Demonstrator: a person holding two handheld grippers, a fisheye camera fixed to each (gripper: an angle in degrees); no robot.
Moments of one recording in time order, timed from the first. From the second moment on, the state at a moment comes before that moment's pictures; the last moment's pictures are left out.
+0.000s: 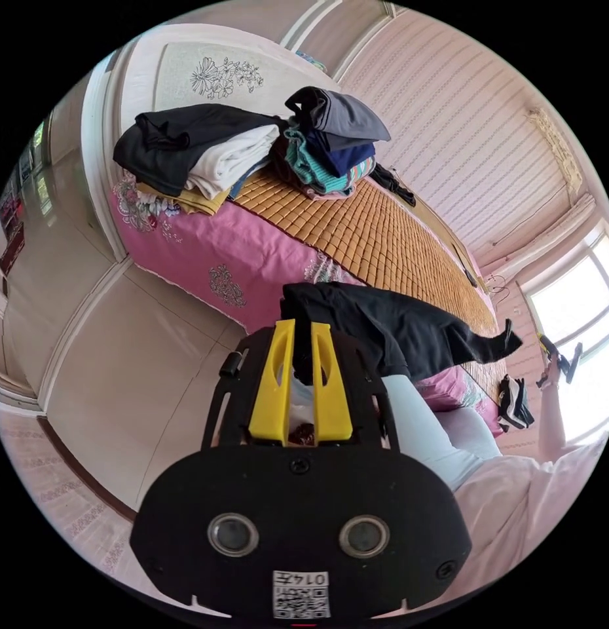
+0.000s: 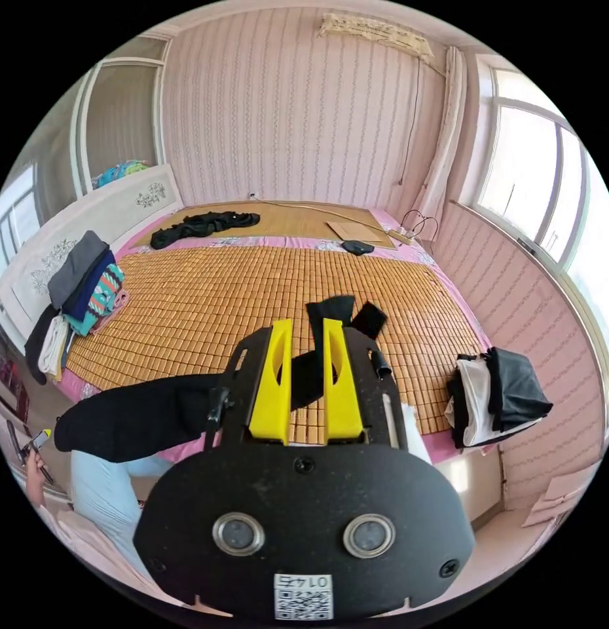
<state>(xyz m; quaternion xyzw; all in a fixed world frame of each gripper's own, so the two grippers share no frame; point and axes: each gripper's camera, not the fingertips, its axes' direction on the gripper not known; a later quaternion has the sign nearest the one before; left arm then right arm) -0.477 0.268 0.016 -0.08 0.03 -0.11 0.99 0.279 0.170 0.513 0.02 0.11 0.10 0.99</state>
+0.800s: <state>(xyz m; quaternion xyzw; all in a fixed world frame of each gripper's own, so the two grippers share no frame) -0.302 0.200 0.001 0.09 0.27 -0.09 0.95 -0.160 0.258 0.583 -0.08 0.23 -0.11 0.96</state>
